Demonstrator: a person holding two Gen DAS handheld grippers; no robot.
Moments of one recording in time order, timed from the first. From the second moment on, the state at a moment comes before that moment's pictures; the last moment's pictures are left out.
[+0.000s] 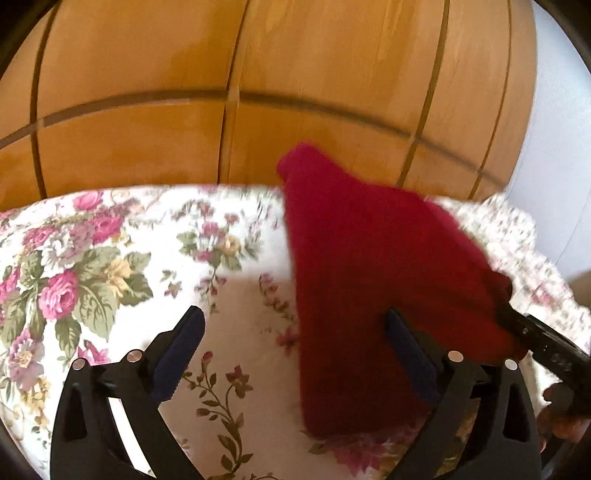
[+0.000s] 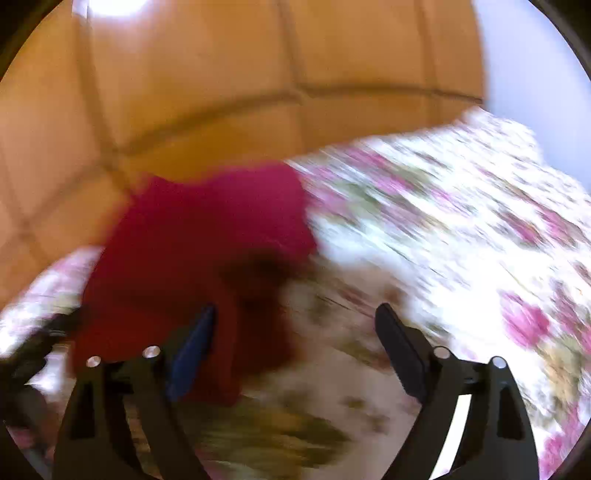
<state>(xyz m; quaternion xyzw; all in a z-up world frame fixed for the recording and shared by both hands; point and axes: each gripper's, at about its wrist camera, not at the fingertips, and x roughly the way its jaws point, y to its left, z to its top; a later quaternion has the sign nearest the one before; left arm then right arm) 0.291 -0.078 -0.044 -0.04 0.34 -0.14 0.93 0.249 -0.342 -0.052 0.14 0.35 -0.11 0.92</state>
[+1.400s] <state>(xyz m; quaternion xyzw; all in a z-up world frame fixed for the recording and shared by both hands) 0.063 -0.061 0.013 0.05 0.32 -0.05 0.94 0.037 -0.253 0.008 0.08 0.31 -0.11 0.94</state>
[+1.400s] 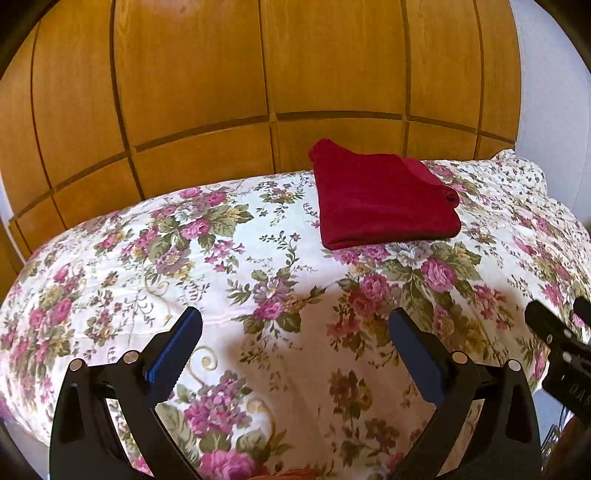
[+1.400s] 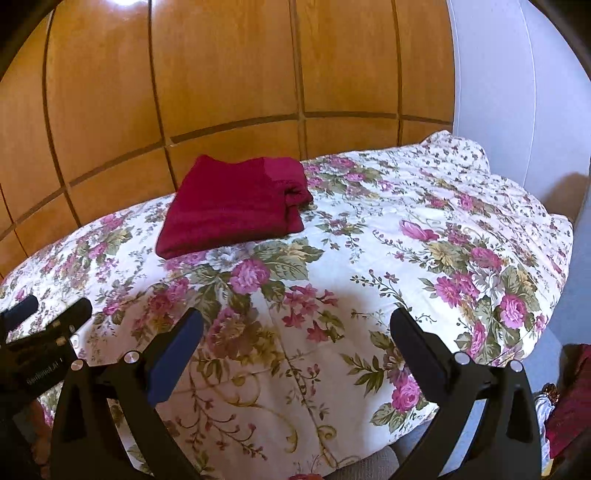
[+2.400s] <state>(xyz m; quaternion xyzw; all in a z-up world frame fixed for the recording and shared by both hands) 0.037 -0.050 0.027 0.05 0.30 -0.06 0.95 0.017 -0.233 0.007 0.07 0.31 -0.11 0.94</state>
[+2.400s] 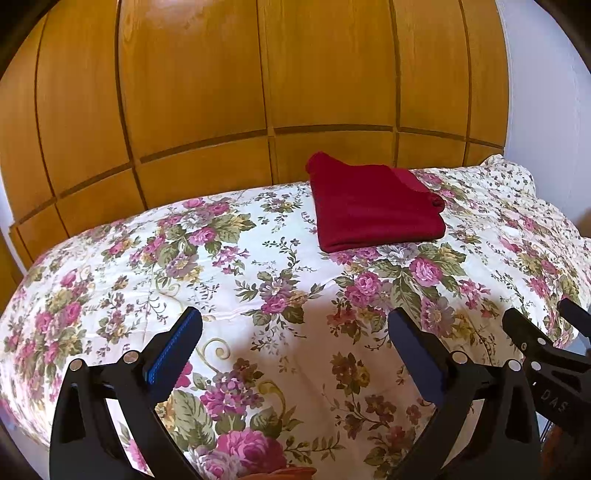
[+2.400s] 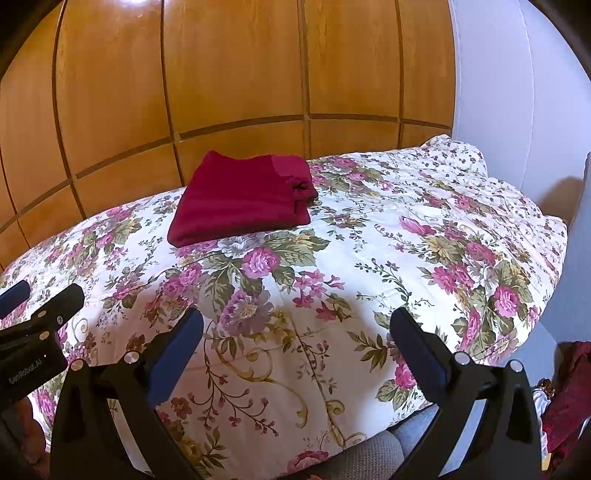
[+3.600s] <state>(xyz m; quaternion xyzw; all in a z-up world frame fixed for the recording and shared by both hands) 0.036 -0.048 0.027 0.04 0.31 -0.06 0.95 0.018 -0.232 0.005 0.07 0.31 -0.11 0.94</state>
